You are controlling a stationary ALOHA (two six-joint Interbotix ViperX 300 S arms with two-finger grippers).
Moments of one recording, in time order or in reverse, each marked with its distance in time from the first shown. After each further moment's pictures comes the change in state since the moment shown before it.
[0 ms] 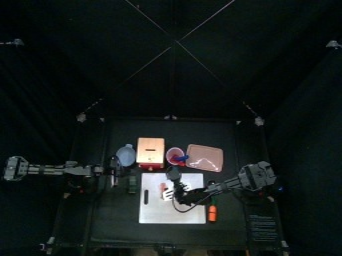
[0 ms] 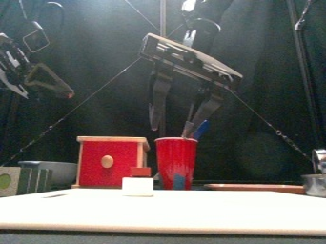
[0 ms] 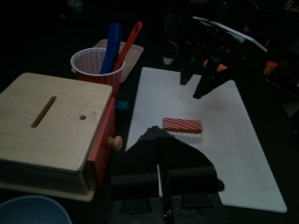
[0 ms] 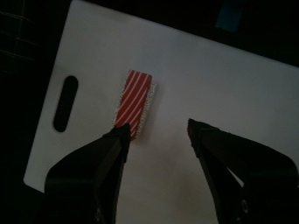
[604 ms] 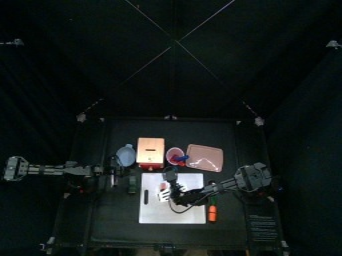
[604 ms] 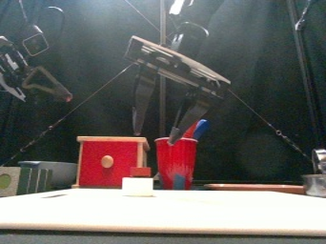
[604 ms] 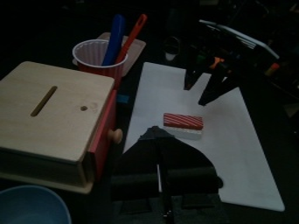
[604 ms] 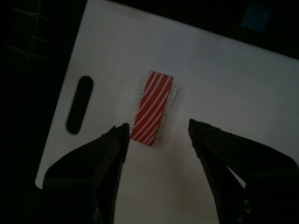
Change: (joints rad) left arm 0.003 -0.002 0.000 -0.011 -0.002 0.006; right arm -0.008 0.106 -0.078 -0.008 -0.052 -0.002
